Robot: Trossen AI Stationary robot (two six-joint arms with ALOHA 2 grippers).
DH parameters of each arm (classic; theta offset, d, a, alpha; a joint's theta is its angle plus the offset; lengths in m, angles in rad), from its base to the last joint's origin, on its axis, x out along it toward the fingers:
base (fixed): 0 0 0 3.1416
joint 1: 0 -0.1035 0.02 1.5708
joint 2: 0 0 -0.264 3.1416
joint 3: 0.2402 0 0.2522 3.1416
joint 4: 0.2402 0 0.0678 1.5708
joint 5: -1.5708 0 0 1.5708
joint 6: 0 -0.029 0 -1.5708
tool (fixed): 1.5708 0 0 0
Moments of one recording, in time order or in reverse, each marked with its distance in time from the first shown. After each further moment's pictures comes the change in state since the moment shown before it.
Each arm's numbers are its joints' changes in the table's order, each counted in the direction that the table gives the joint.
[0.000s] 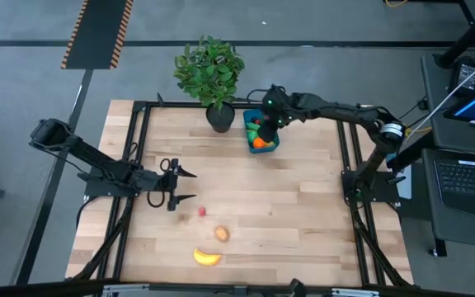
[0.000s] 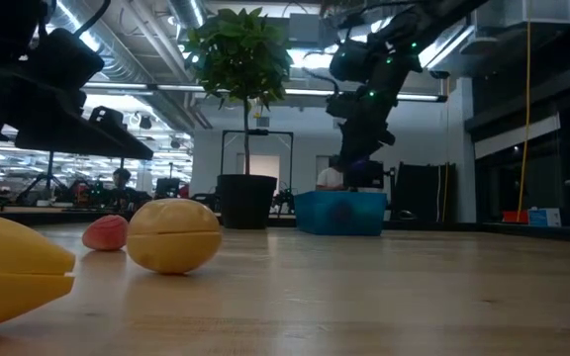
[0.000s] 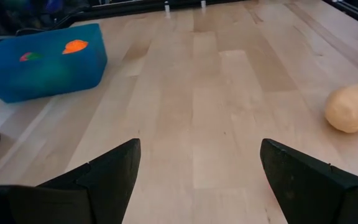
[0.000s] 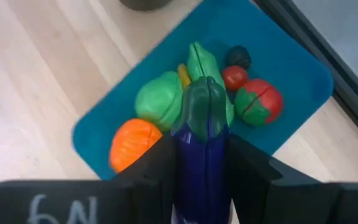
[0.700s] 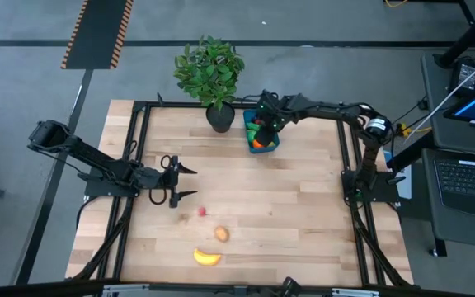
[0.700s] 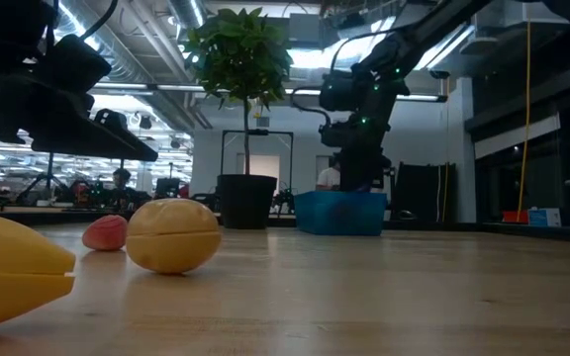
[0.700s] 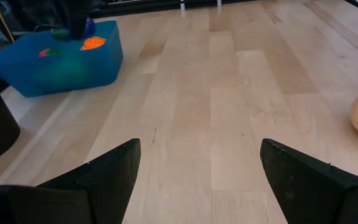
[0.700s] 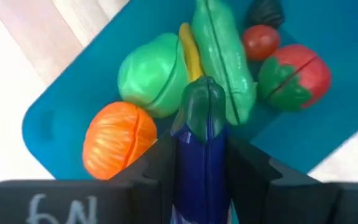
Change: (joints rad) left arm -0.055 0.000 0.000 -0.001 -0.001 -0.003; right arm 0.019 0.151 0.036 0.037 0.051 0.016
